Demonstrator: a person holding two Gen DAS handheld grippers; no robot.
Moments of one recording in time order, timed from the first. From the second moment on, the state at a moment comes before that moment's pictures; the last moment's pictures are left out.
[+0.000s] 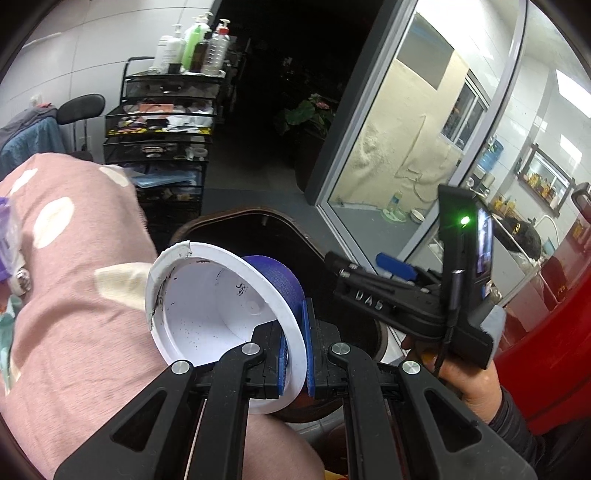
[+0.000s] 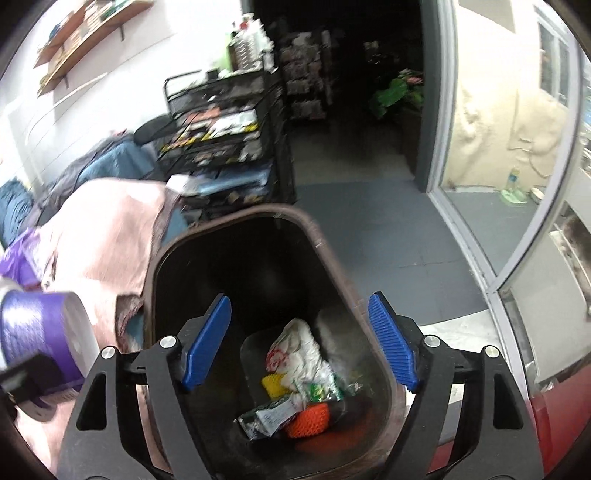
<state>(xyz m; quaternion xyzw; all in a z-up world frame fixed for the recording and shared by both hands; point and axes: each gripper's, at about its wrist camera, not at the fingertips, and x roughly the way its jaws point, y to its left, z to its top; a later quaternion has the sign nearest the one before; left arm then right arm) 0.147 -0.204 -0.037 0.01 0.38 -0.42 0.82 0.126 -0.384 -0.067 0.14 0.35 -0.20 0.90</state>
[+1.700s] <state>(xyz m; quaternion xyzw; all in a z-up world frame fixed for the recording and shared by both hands) 0.151 -0.238 -0.052 0.06 0.39 -0.41 0.82 0.109 -0.433 -0.065 0.18 0.33 -0.27 0.89</state>
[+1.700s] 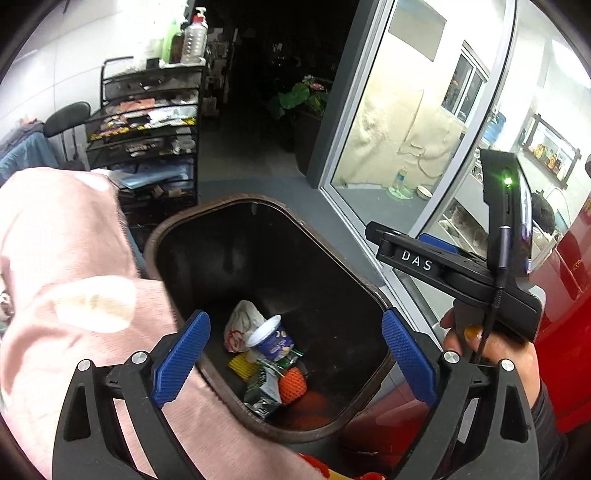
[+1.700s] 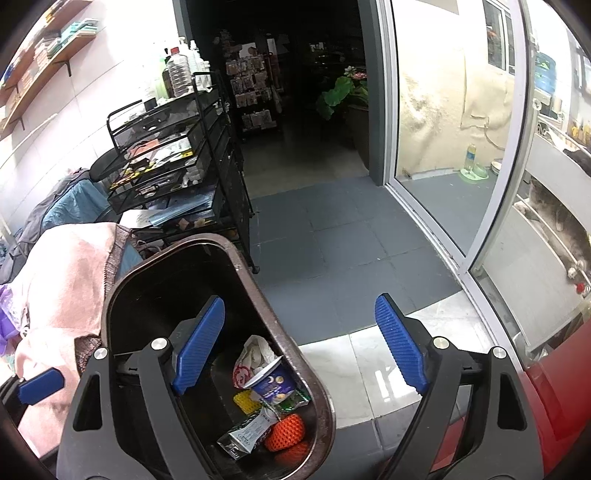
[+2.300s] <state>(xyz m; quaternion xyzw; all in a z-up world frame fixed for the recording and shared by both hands) 0.154 -0.126 -0.026 0.01 0.34 -0.33 0.88 0.125 -0.347 -0.045 0.13 0.31 -0.11 0.93</state>
